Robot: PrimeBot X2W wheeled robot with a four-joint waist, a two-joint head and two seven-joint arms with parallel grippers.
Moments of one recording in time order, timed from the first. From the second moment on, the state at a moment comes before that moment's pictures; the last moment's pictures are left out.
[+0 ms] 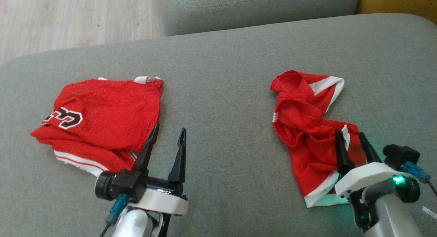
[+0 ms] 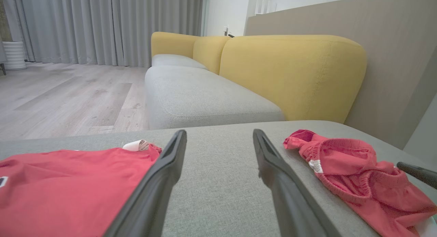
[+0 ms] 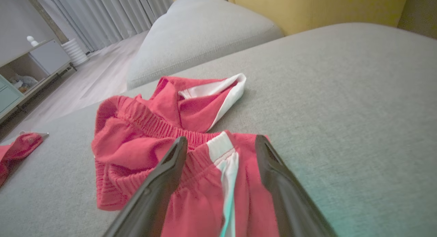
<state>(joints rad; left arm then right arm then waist) -0.13 0.05 -0.35 0.24 -0.23 -0.02 -0.25 -0.17 -0.05 -0.05 0.49 0.27 0.13 -0.08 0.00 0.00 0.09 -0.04</state>
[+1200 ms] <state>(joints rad) -0.14 0.05 -0.36 0.25 -0.23 -0.02 -0.25 -0.16 -0.05 0.45 0.27 0.39 0.13 -0.02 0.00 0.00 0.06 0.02</state>
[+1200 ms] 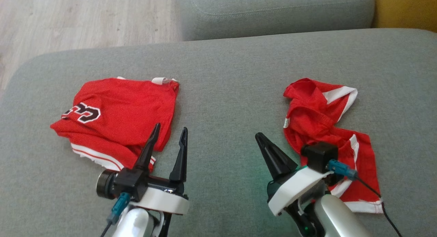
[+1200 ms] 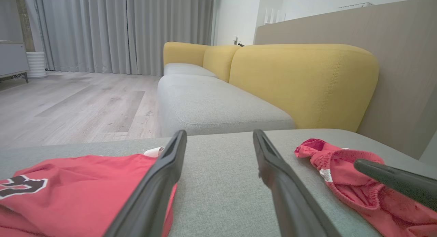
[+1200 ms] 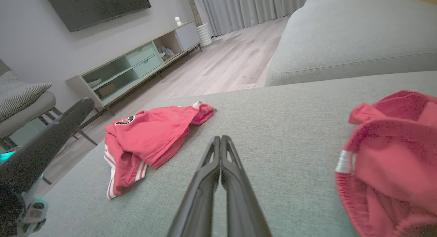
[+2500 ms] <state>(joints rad) -0.12 0.05 -0.35 0.26 -0.24 -0.02 -0.25 -0.12 -0.04 -0.09 0.42 0.25 0.13 -0.09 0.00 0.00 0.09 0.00</state>
